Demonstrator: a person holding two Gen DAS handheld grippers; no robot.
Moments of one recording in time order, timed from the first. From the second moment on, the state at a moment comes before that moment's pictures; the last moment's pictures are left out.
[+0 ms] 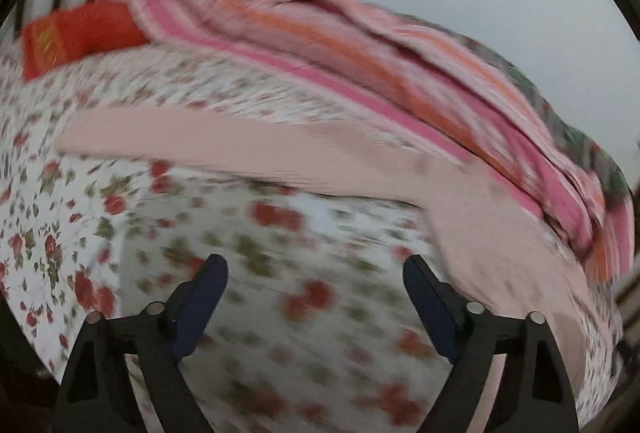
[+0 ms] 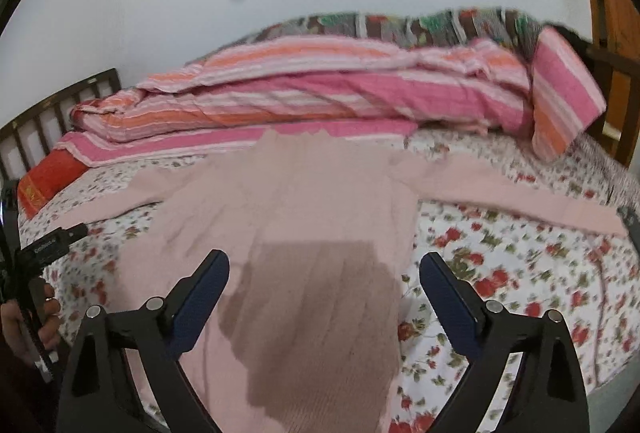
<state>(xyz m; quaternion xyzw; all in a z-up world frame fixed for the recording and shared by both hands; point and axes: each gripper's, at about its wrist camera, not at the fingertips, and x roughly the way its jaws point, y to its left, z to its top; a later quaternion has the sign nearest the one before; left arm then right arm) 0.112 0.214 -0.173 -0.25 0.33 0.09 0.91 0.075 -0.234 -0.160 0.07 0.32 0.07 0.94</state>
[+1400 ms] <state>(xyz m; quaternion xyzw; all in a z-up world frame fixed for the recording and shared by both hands) 0.228 0.125 -0.076 -0.16 0.20 0.09 0.96 0.103 -0.340 -0.220 0.11 0.34 0.02 0.94</state>
